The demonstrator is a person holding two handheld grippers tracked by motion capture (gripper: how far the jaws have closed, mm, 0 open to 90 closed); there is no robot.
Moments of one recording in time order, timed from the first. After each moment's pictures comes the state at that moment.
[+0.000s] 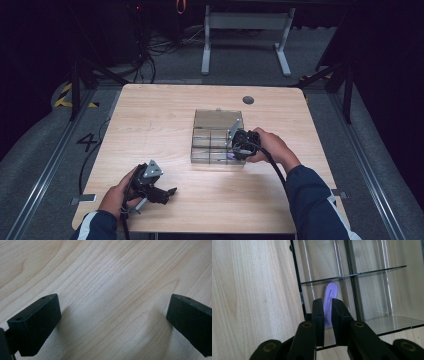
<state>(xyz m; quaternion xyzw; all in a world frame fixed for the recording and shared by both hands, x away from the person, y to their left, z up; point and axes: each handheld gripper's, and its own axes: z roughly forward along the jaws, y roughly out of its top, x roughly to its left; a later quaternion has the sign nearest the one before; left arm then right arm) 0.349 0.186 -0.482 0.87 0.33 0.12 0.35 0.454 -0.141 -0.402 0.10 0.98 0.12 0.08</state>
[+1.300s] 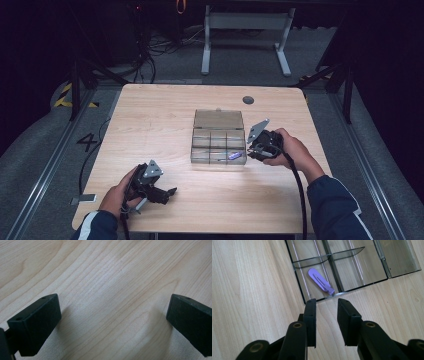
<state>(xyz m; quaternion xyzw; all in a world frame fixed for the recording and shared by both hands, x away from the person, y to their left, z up) 0.349 0.186 -0.482 0.87 0.33 0.12 0.35 0.425 -0.194 -0.374 0.15 0.96 0.18 0.14</state>
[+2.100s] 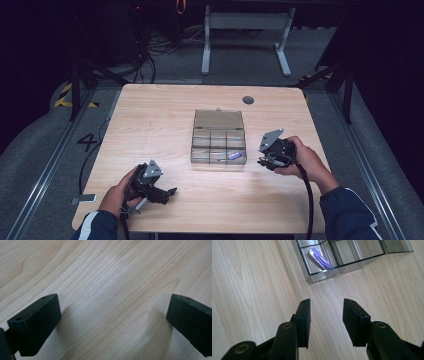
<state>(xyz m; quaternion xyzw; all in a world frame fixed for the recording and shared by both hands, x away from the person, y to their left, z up) 0.349 0.186 -0.482 0.87 0.33 0.12 0.35 0.398 -0.224 -0.378 0.17 0.95 0.18 0.17</state>
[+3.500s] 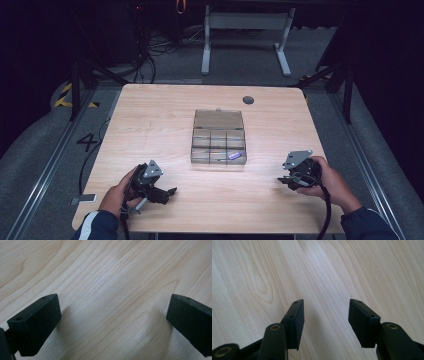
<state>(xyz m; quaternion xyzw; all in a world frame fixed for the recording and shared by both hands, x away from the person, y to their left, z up) 0.349 0.186 -0.482 0.87 0.33 0.12 0.35 0.354 -0.290 -0.411 0.21 0.94 0.19 0.18</state>
